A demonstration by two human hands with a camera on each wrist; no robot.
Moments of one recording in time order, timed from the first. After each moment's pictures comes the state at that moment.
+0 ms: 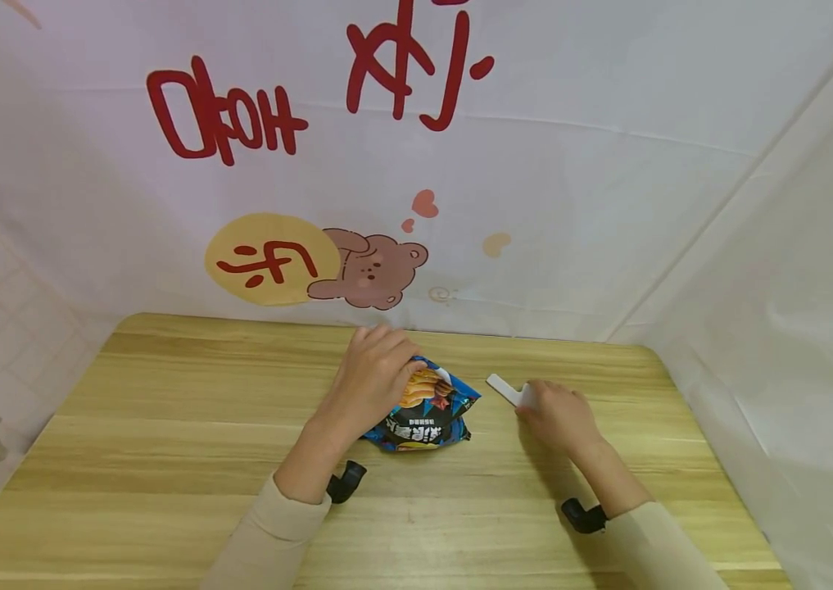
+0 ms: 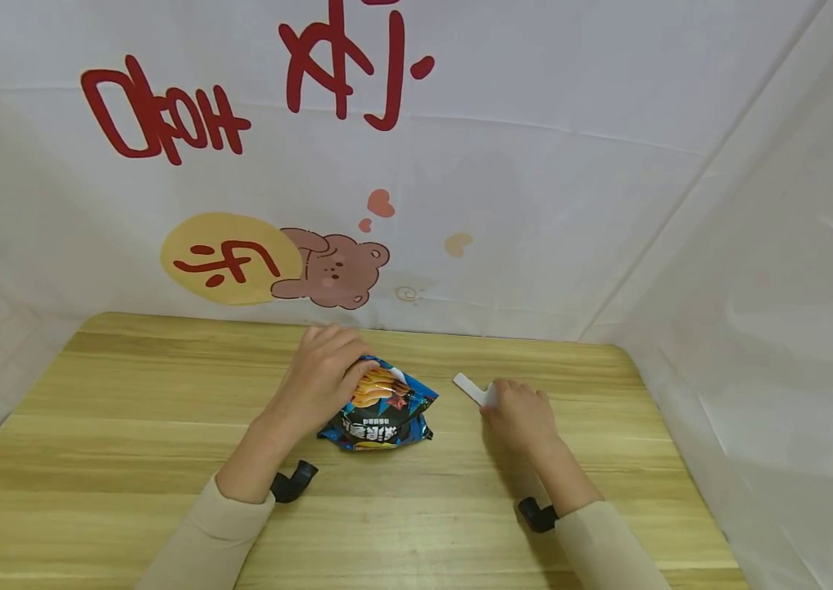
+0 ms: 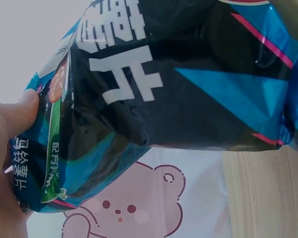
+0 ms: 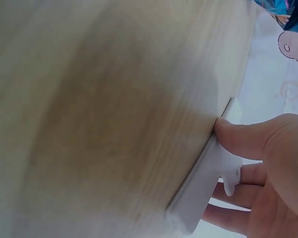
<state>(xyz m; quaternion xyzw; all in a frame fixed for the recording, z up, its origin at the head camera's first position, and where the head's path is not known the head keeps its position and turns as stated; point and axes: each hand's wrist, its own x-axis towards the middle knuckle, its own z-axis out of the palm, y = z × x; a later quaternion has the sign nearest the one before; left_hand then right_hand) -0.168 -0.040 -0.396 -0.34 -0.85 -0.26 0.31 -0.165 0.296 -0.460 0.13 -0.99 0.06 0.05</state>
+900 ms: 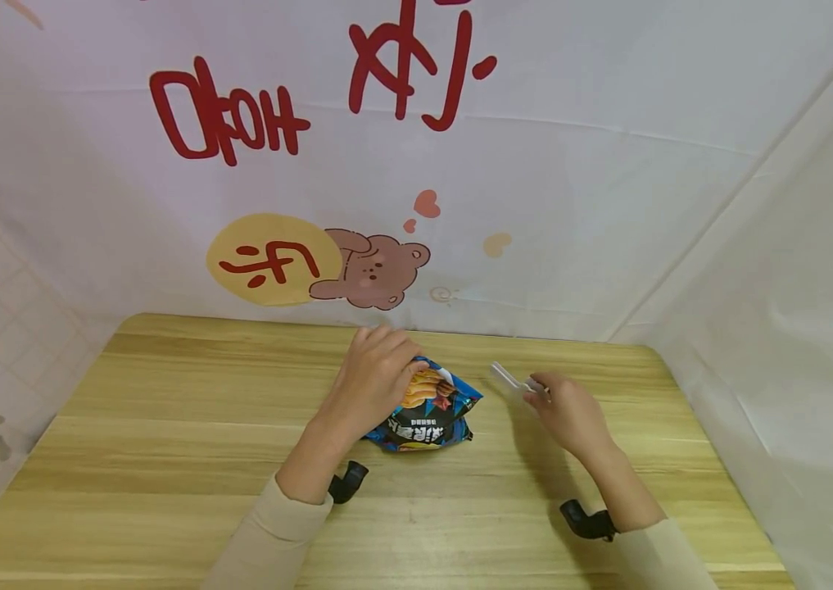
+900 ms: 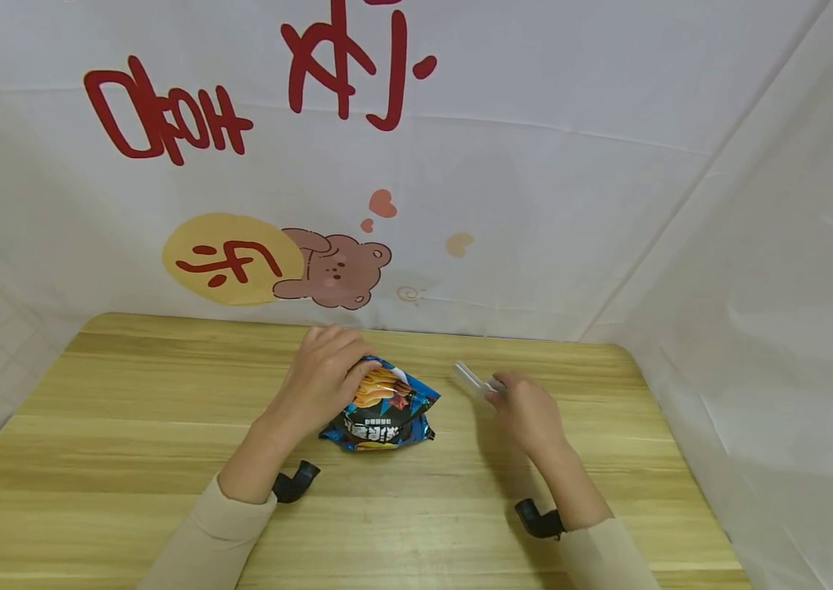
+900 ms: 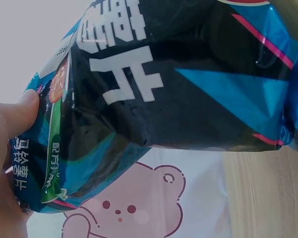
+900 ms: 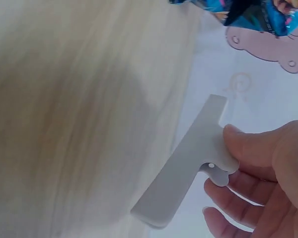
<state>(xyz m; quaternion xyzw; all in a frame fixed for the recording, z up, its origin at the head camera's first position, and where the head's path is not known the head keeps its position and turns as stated) -0.168 -0.041 -0.397 -0.33 -0.85 -0.26 0.31 -0.155 0.286 -0.429 0.10 -0.97 0.20 0.05</state>
